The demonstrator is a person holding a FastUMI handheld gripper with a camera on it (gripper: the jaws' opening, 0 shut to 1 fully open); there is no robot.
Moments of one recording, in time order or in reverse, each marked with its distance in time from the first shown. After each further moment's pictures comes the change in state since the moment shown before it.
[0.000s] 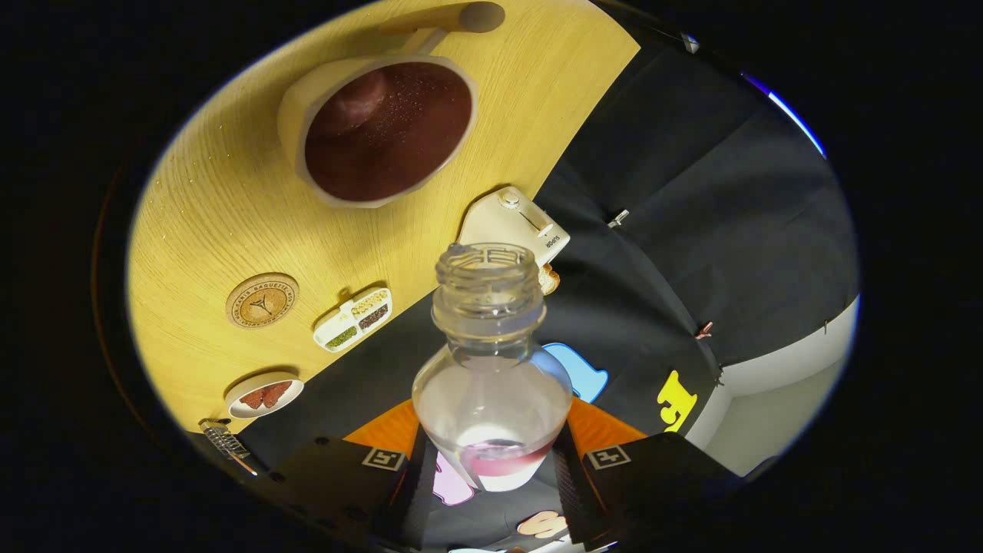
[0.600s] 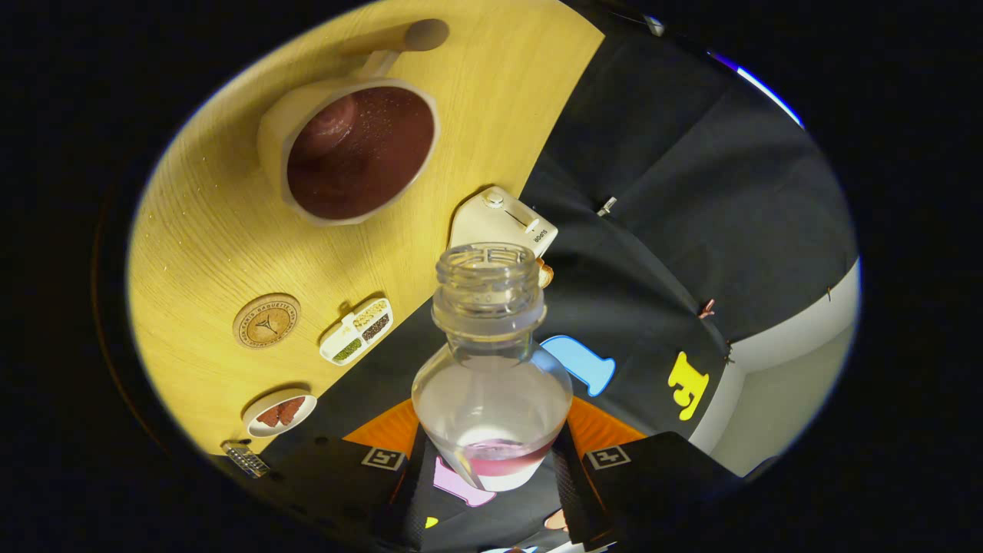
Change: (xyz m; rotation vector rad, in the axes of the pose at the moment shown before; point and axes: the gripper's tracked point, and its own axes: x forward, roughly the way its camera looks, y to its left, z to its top) arm -0.009 -0.002 -0.008 0.166 0.011 -0.009
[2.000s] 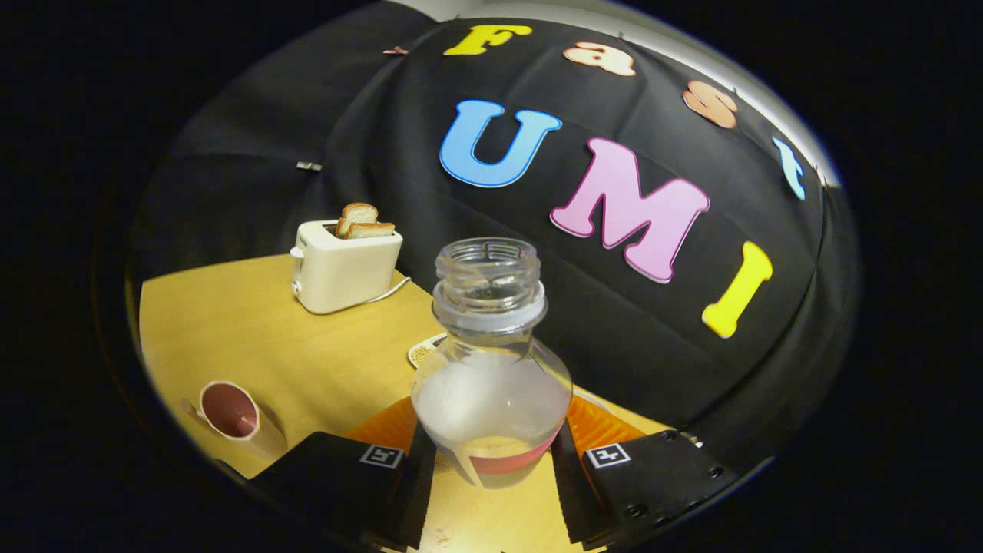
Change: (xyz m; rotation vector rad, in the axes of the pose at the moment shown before) arm -0.003 0.085 -0.101 1.890 0.321 0.104
